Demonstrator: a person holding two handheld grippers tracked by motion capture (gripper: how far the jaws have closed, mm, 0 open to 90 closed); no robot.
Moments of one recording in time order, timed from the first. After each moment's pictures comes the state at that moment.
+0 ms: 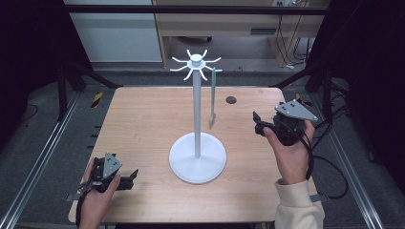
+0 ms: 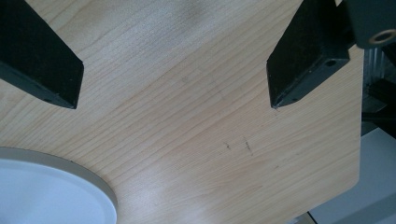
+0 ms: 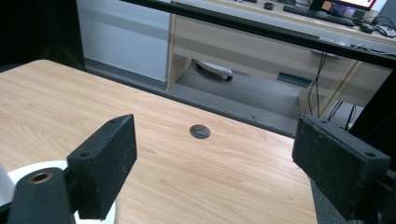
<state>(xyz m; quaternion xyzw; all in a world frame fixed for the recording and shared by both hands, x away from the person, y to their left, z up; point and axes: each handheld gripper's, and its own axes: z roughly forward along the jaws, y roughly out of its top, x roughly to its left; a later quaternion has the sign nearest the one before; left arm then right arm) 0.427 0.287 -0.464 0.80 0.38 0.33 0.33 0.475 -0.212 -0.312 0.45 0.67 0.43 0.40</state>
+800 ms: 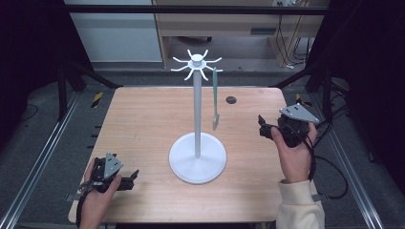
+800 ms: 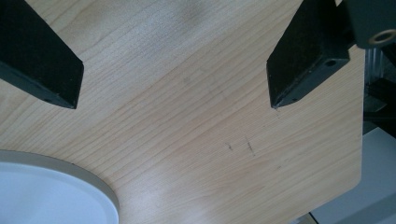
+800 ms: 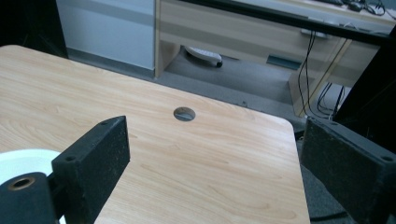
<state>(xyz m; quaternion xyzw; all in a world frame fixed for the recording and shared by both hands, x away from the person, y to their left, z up) 0.427 0.285 -0.465 0.80 0.38 0.33 0.33 0.486 -0.231 -0.337 0.47 0.67 0.41 0.40</state>
